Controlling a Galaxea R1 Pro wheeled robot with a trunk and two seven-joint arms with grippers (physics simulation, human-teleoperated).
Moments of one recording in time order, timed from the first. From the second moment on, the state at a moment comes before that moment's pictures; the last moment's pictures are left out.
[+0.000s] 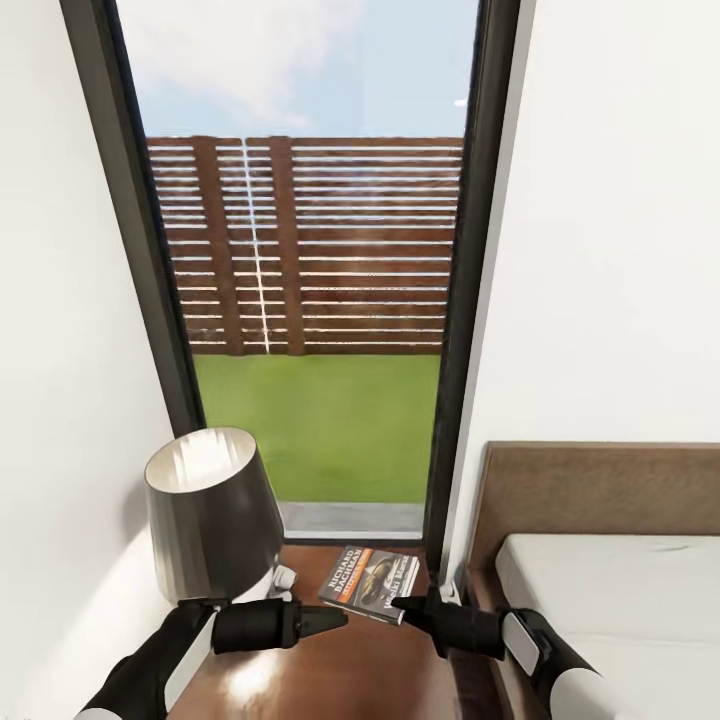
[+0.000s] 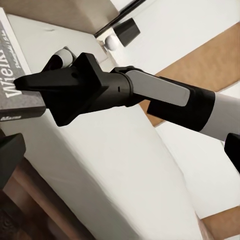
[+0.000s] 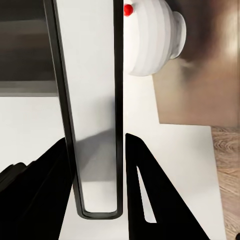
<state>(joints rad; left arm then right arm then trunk) -0.44 0.10 -0.24 -0.77 0.38 0.56 -1.30 -0.60 0.01 -0.36 -0.31 -0.19 0.84 0.88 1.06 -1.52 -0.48</state>
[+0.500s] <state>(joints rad) -0.44 0.10 -0.24 -0.77 0.38 0.56 -1.30 -0.60 0.01 -0.36 -0.31 -0.19 0.84 0.88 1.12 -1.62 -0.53</state>
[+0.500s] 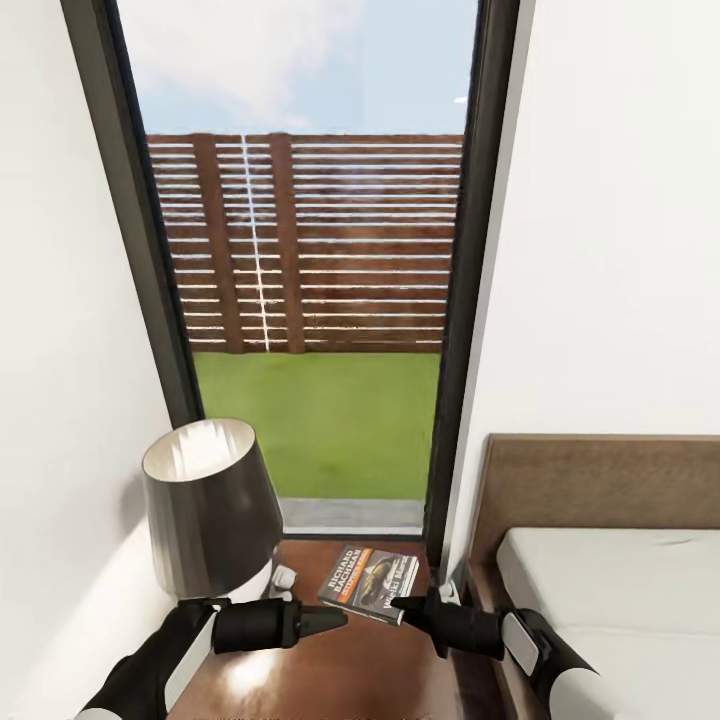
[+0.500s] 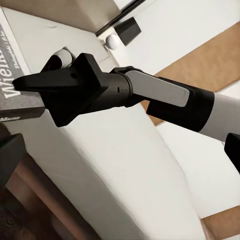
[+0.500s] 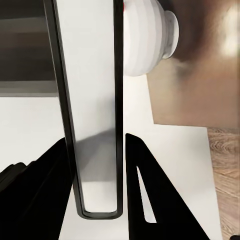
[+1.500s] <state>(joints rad) -0.44 0.10 -0.24 -0.77 0.38 0.56 -1.30 -0.60 0.01 -0.36 -0.31 -0.19 0.84 0.90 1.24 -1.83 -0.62</state>
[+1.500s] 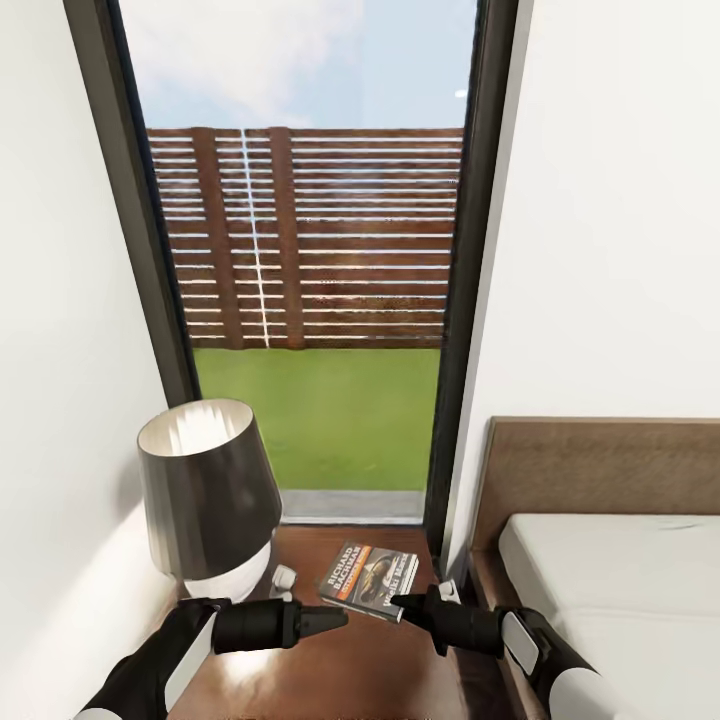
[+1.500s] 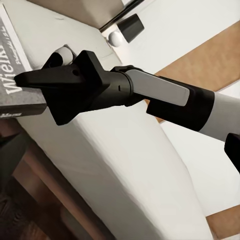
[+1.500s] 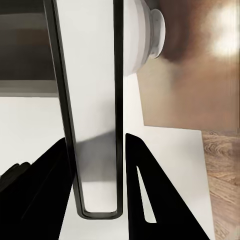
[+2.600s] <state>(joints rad) -0.44 0.10 -0.24 -0.77 0.38 0.56 -1.30 -0.60 0.01 -0.36 -0.31 -0.19 0.84 1.05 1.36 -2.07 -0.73</state>
